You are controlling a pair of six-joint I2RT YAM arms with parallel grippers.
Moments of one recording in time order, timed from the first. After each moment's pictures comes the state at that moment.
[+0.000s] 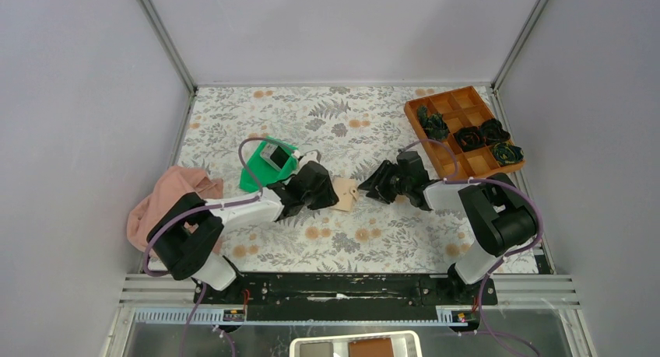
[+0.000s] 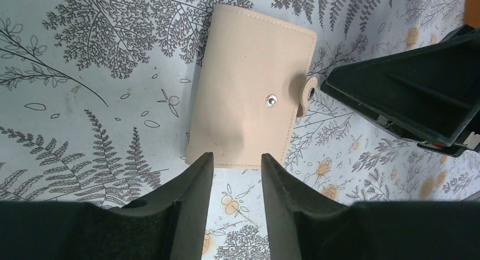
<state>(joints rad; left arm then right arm) -0.77 1.52 0.75 -0.05 -0.09 -0.88 0.43 1.65 0.61 0.30 -0.34 1.05</state>
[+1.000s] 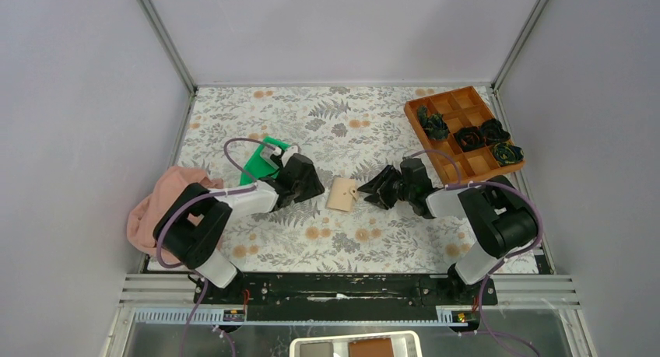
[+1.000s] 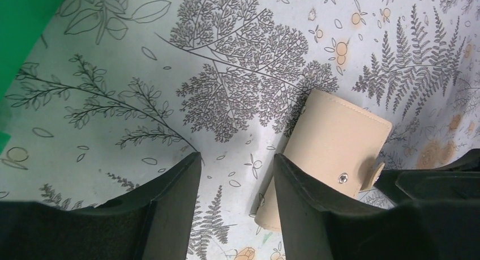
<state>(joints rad) -0.60 1.58 0.72 0.01 -0.12 -0.89 0.43 1.64 0.52 0.44 -0.38 1.23</state>
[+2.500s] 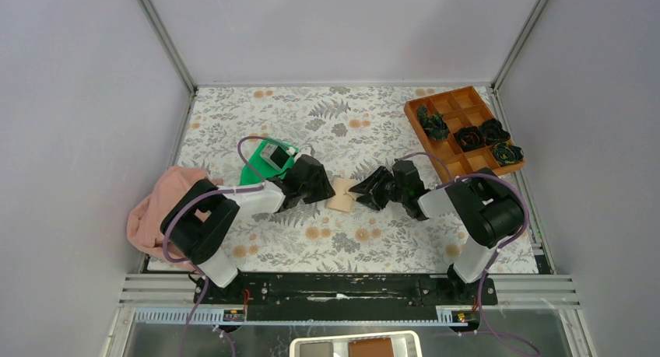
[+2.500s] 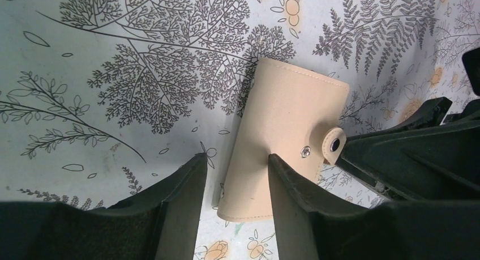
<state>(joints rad) -0.65 1.64 0.75 0.06 -0.02 -0.85 0.49 1.74 0.52 0.59 -0.38 1.31</state>
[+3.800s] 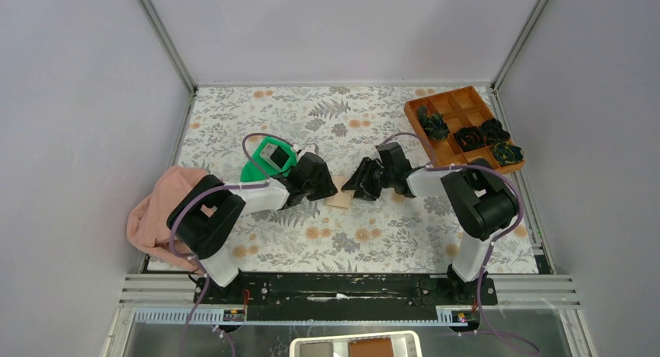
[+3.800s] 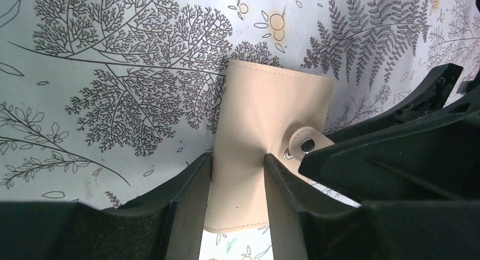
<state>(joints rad) -0.66 1.69 0.79 0.09 -0.02 -0.83 0.51 1.82 0.82 0.18 -0.47 1.02</state>
